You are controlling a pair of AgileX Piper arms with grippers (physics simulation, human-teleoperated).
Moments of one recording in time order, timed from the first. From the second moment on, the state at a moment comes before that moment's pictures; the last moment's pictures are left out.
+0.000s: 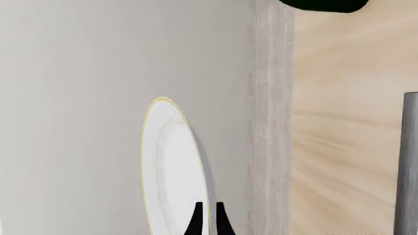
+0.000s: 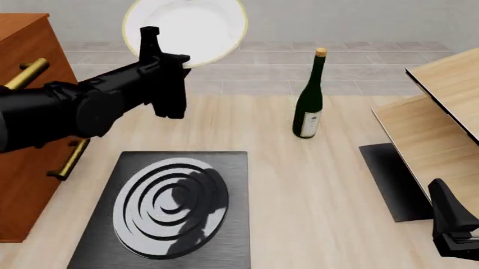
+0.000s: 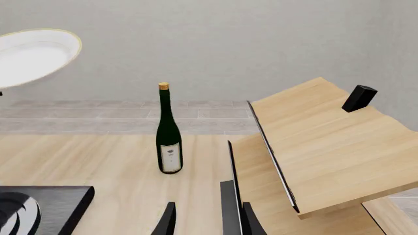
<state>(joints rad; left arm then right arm) -0.43 1.49 -0.96 -0.27 1.51 0.00 0.03 0.00 -0.02 0.00</state>
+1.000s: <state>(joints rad) -0.34 1.71 -1.17 -0.08 1.40 0.00 0.03 0.00 -0.02 0.00</state>
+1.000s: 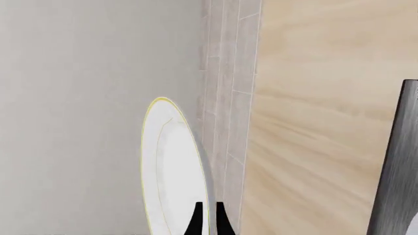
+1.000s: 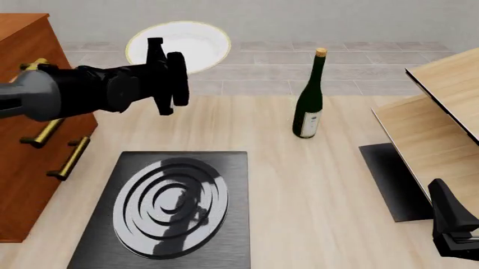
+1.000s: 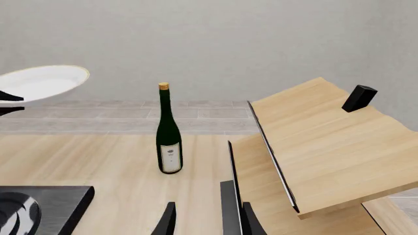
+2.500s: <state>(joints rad) -0.31 2.03 -1.29 -0.13 1.34 0.00 0.03 0.00 -0.02 0.00</state>
